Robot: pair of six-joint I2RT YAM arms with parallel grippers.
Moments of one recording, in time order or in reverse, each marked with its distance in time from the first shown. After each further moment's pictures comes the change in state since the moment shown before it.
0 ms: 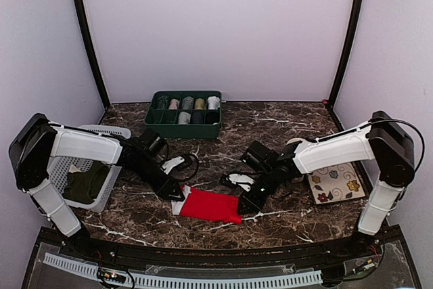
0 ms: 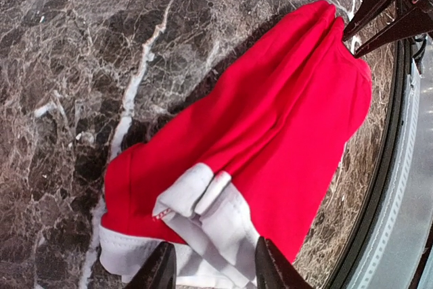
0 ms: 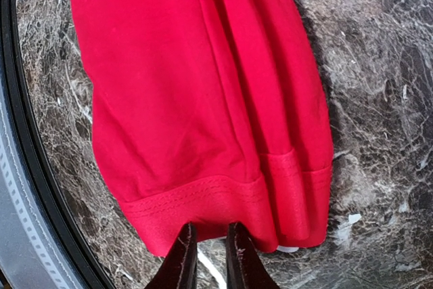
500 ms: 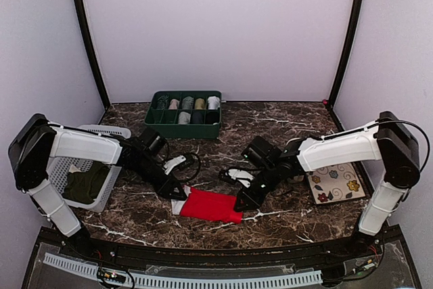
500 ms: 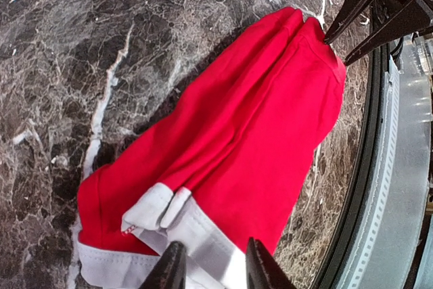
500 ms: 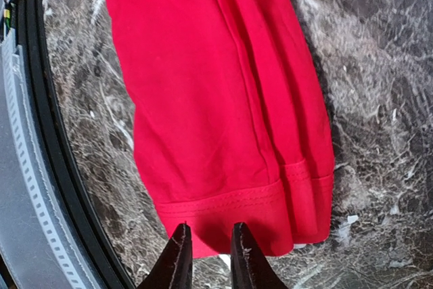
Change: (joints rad) left arm 0.002 -0.011 -0.003 0.029 0.075 0.016; right arm 0.000 -0.049 0.011 0.010 -0.038 0.018
